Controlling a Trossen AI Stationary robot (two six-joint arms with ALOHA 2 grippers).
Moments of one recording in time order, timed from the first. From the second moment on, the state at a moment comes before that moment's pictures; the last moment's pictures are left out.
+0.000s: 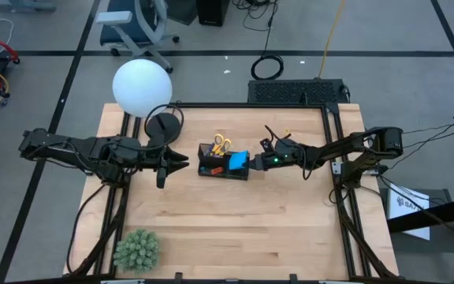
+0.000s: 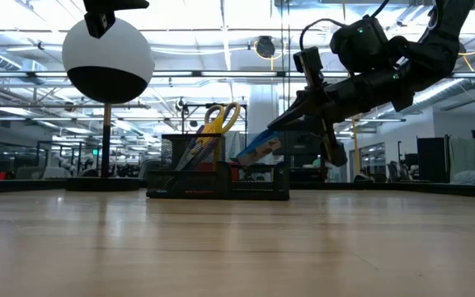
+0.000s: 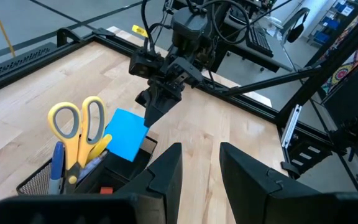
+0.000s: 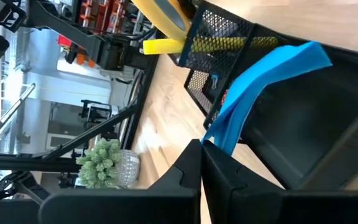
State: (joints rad) left arm -0.16 0.82 0.79 -0.28 -0.21 -0.48; right arm -0.17 1.56 0.48 0.74 -0.19 1.18
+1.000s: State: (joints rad) left arm -0.16 0.82 0.79 -0.28 -0.21 -0.48; right arm -0.17 1.61 0.48 0.74 -0.16 1.18
